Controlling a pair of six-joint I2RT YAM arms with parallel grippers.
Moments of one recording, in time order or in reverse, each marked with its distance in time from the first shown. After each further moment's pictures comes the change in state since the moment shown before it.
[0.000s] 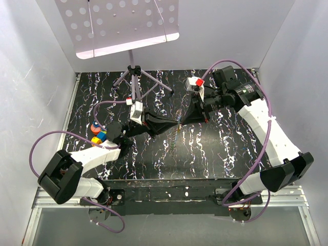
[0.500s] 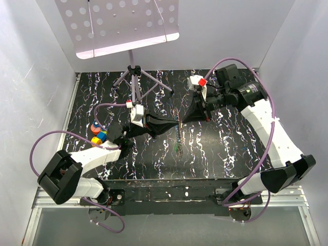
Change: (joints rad) left arm -0.027 -0.004 0.001 0.003 -0.017 0.101; right arm -0.001 -0.011 0.044 -0.014 0.008 -0.033
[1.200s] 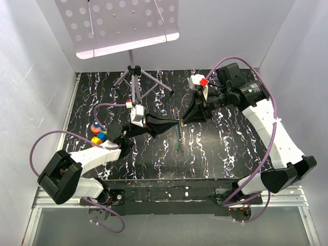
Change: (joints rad) left arm 0.000 0.000 0.012 -0.002 0.009 0.020; right arm 0.000 -0.002 0.026 -0.019 0.000 -0.026
